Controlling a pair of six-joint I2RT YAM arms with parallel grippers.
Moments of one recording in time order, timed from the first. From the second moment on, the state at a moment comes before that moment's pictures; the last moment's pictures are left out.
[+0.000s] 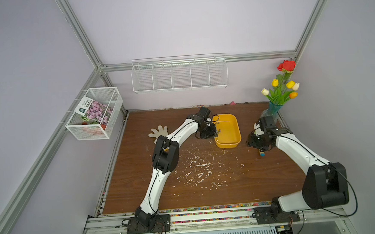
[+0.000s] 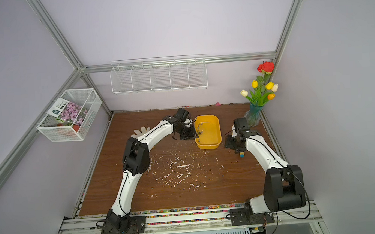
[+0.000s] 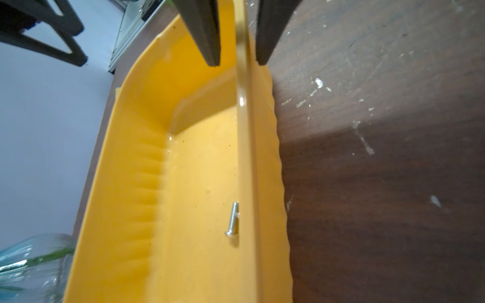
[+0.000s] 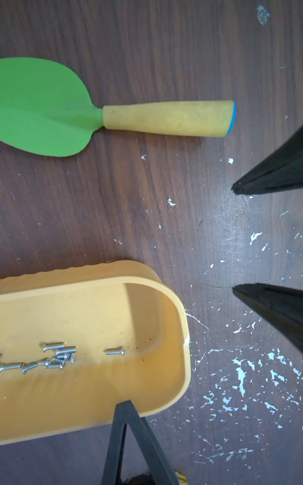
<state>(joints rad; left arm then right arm) -0.66 2.41 2.11 -0.81 0.47 -0.64 0.09 1.44 1.04 -0.73 -0.15 0.34</state>
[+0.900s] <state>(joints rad) -0.58 2.27 2.16 -1.36 0.37 -0.50 0.19 1.36 1.07 -0.81 -0.19 0.33</state>
